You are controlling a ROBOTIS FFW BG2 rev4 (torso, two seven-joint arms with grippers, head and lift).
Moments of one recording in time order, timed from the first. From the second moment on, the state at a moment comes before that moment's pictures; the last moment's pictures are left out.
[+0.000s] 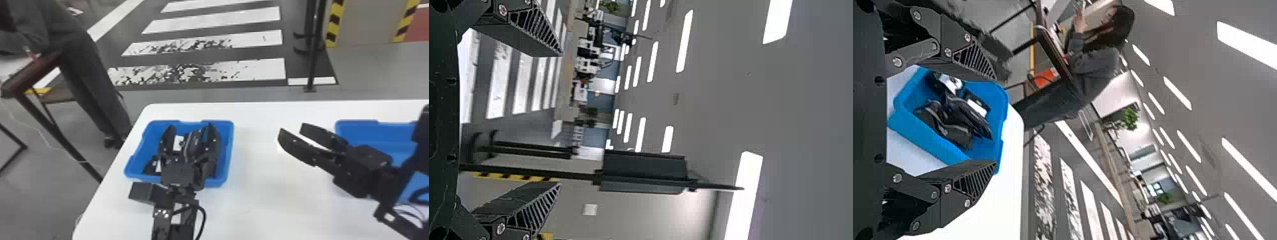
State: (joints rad) left arm 0.28 0.06 -0.09 -1.58 0.22 -0.67 -0.03; right arm 0.20 -0.32 0.18 -2.21 -0.71 0.60 0.26
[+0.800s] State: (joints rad) left arm 0.68 0.00 0.08 -2.04 0.03 -0.40 -0.06; right arm 0.64 -0.21 -0.16 -2.34 -0.35 0.20 0.26
